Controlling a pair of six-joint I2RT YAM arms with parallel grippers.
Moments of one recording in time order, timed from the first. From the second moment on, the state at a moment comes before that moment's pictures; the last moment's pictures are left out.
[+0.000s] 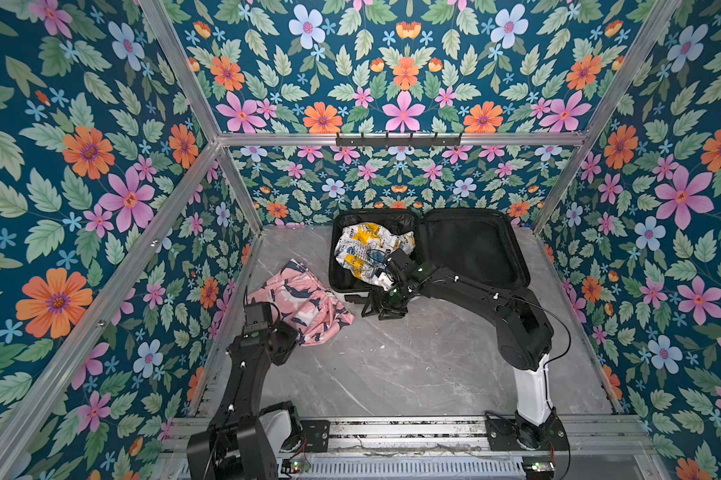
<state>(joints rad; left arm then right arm) 0.18 0.98 0.53 -0.66 0.26 -0.83 0.75 2.01 1.61 -0.69 -0.59 0.67</state>
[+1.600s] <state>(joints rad) -0.15 0.88 0.54 -0.93 -0.12 -1.12 0.80 2.14 1.44 -0.29 -0.75 0.67</state>
